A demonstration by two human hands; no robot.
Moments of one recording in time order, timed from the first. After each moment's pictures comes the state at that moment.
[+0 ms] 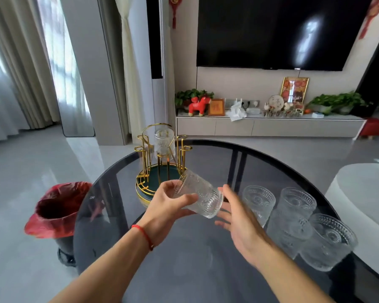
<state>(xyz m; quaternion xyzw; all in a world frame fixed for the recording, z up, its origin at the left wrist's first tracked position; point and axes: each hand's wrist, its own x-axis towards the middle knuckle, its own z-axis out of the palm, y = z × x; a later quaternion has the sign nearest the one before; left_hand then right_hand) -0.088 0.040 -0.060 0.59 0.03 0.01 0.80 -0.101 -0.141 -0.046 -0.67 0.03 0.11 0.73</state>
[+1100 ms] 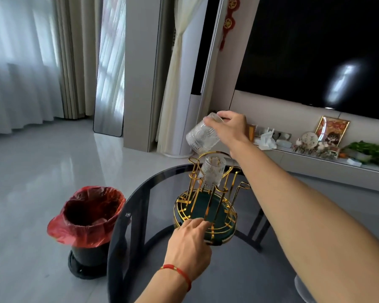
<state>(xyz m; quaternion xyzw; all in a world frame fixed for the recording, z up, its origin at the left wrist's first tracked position) -0.056 0.108 -0.093 0.95 -0.01 0.14 0.26 0.122 0.057 0.109 -0.80 -0.13 -0.16 0.57</state>
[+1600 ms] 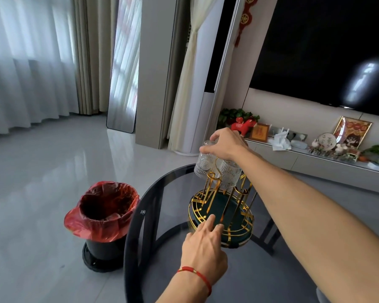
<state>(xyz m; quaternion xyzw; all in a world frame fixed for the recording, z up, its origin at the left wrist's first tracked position) -0.061 0.107 -0.092 0.97 0.01 0.07 0.25 0.127 0.085 0.073 -0.95 -0.21 -0.09 0.21</state>
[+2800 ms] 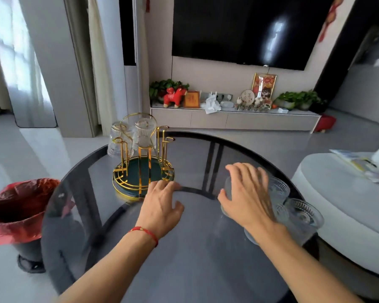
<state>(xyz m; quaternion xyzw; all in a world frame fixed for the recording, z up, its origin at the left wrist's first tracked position) -0.075 0.021 -0.087 0.94 -0.08 0.17 0.29 -0.072 -0.196 -0.051 -0.96 -0.08 -0.26 0.02</state>
